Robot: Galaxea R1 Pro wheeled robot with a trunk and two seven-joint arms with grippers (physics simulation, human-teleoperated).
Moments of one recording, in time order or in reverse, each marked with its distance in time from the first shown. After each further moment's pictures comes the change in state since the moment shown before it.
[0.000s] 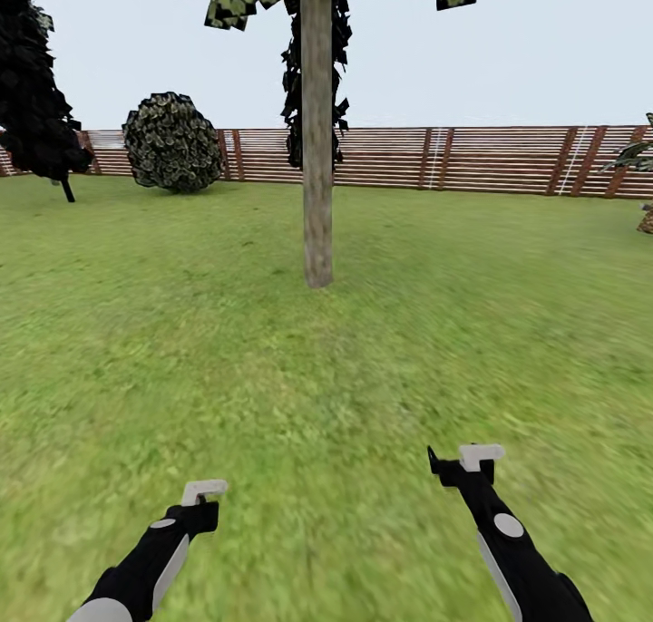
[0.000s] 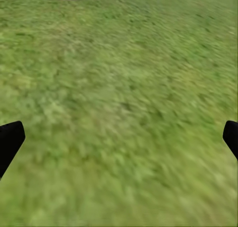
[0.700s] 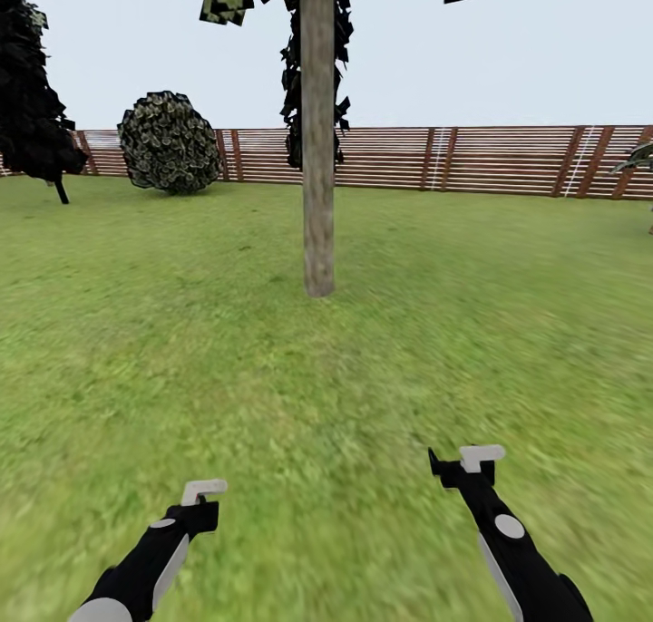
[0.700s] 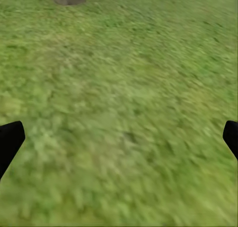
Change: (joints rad) left arm 0.000 0.000 0.000 -0.001 0.000 0.001 0.000; right arm 0.002 -0.004 0.000 0.004 0.003 -0.002 0.002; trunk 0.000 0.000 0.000
